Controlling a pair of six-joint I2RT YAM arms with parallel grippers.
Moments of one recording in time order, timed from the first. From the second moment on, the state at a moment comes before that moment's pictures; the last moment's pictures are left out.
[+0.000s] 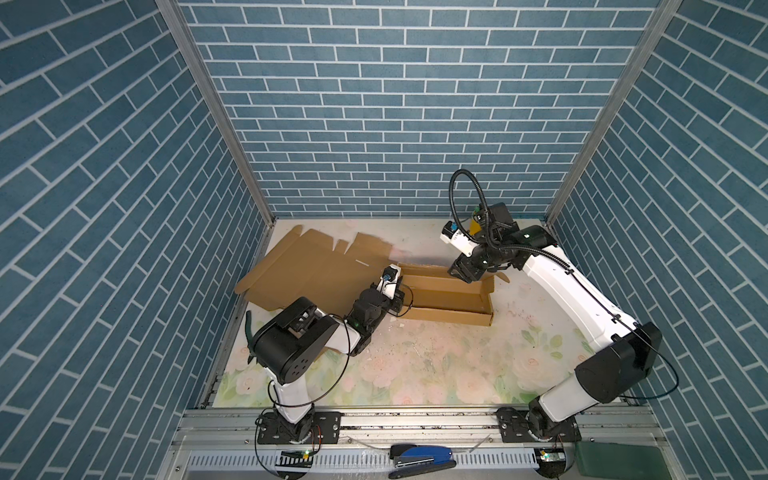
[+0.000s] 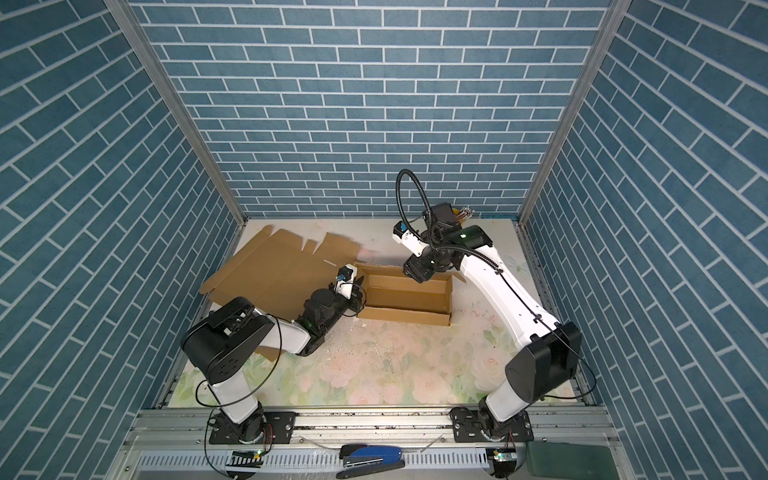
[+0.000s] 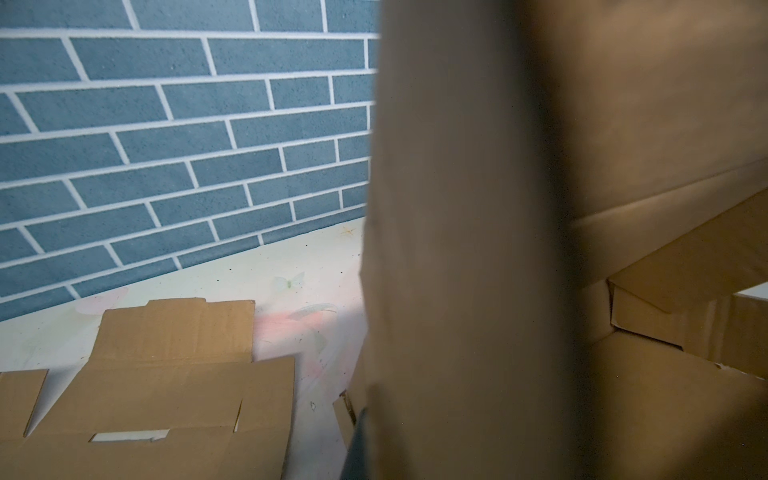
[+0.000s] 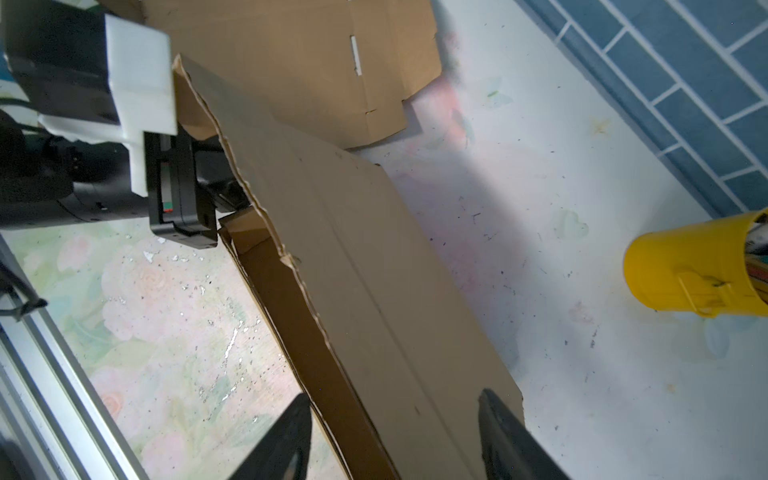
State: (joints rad) left arm -0.67 1.79 0.55 1.11 -0.12 0.00; right arm 0.52 1.60 1.64 -1.06 -0.25 -0.43
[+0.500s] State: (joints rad) left arm -0.67 1.79 0.53 1.14 -0.14 0.02; right arm 0.55 1.72 1.72 -1.15 -0.32 -0.53
